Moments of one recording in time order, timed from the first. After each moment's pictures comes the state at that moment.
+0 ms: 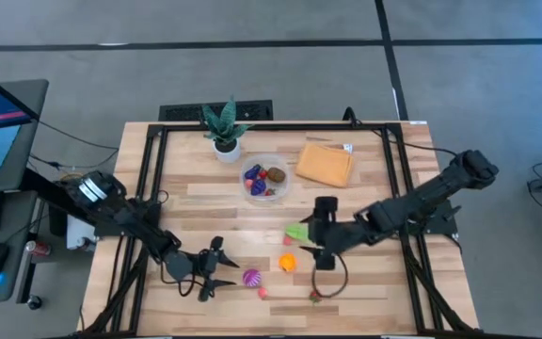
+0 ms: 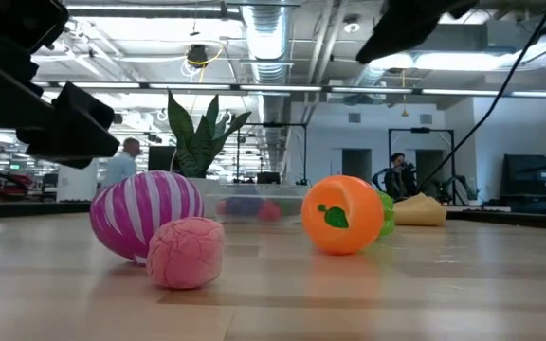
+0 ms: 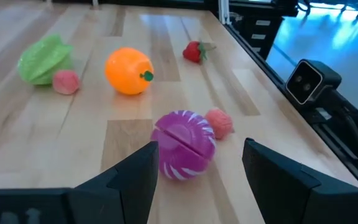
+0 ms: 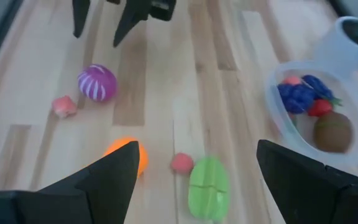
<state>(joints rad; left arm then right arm) -0.73 1.71 0.39 0.97 -0.48 -0.32 0.47 1.44 1.04 -0.42 0.45 0.22</state>
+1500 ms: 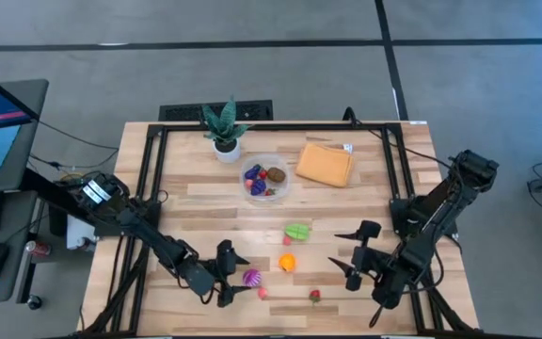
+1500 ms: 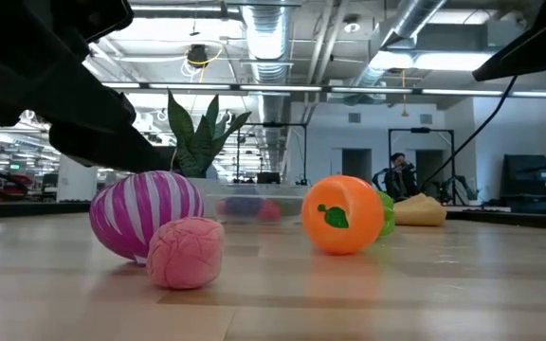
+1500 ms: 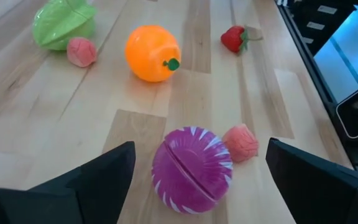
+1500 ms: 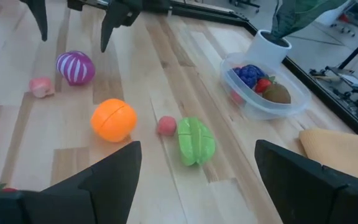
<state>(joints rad) -0.69 1.74 0.68 0.46 -0.54 -0.59 0.95 1.44 0.76 -0.45 1.08 0.76</state>
